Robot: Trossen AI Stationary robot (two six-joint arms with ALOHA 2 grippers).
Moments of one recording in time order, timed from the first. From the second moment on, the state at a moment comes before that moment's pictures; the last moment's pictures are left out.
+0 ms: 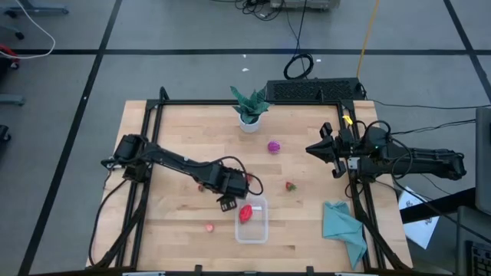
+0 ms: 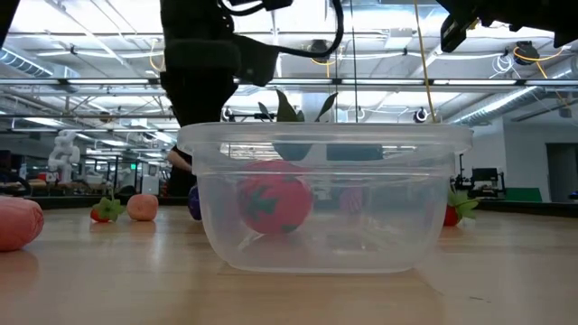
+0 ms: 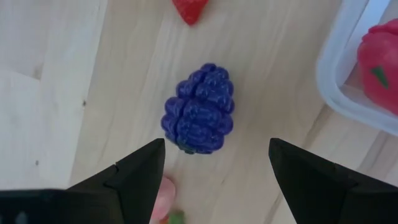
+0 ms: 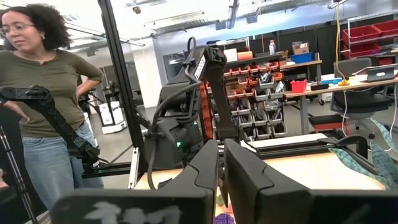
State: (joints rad) left arm -0.23 1.90 1.43 -0.99 -0.16 -0.54; right arm -0.14 0.49 0.37 0.28 -0.24 0.22
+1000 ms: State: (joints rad) left arm -0.16 1.90 1.43 -0.99 -0.13 -0.38; right arm -0.14 0.49 0.37 0.24 -0.24 0.21
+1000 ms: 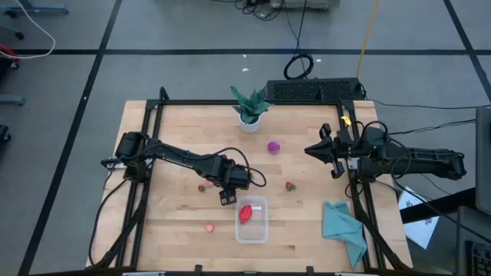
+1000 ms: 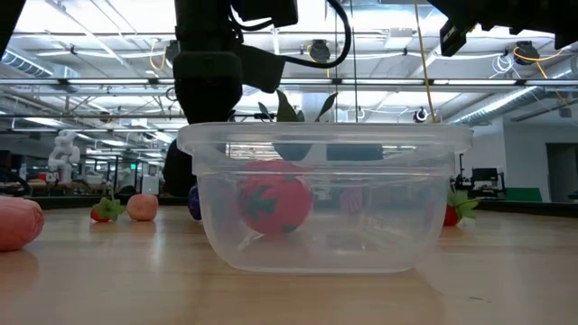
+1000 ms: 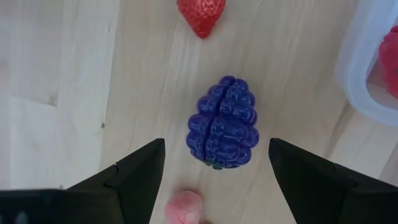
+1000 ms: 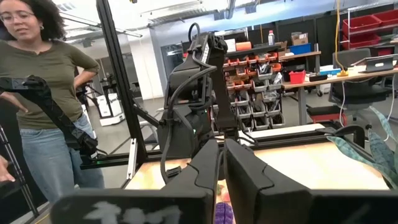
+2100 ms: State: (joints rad) left arm -0.12 1.90 1.27 -0.76 0.00 -0.31; right arm -0.14 0.49 0.37 0.22 -0.24 0.19
